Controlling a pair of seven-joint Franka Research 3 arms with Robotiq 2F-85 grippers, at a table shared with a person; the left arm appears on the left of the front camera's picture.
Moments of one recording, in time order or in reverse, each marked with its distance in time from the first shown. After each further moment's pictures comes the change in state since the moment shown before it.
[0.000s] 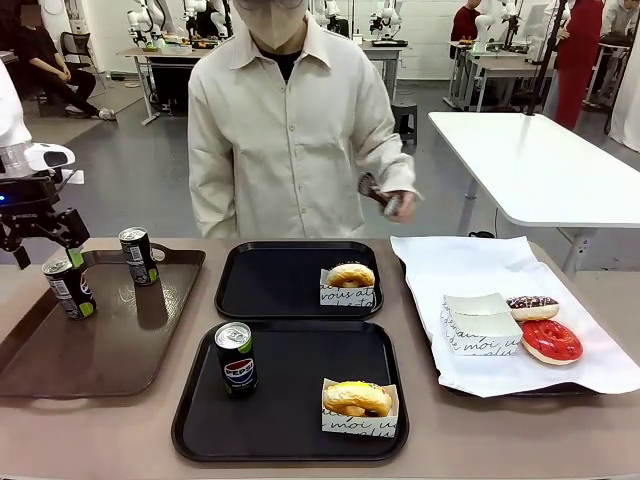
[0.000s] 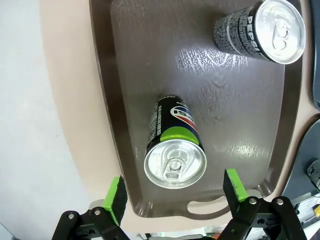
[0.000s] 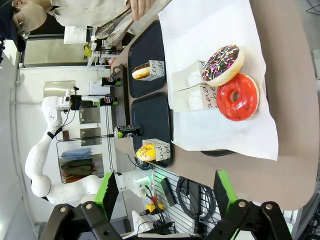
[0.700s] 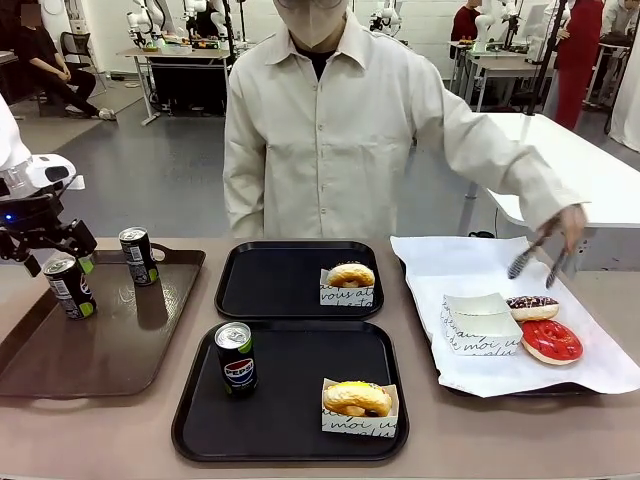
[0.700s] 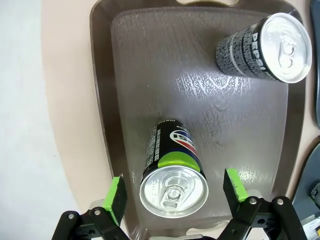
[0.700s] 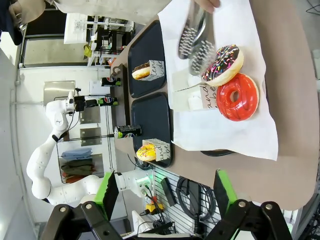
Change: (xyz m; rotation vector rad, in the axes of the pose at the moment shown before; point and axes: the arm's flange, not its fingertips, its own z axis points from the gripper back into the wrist) left arm -0.009 -0.003 -0.024 0.004 -0.136 0.013; right arm 0.000 0.000 0.000 0.000 0.000 0.000
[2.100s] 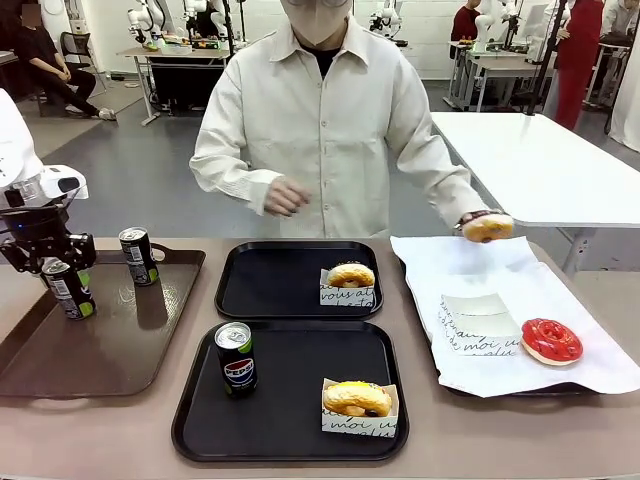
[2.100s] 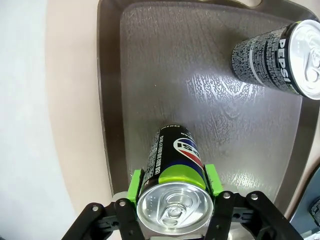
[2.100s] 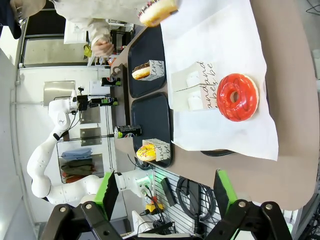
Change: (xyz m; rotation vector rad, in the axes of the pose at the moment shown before) left arm 0.001 -0.007 -0.017 0.048 0.005 0.075; right arm 0.000 0.000 0.000 0.000 0.000 0.000
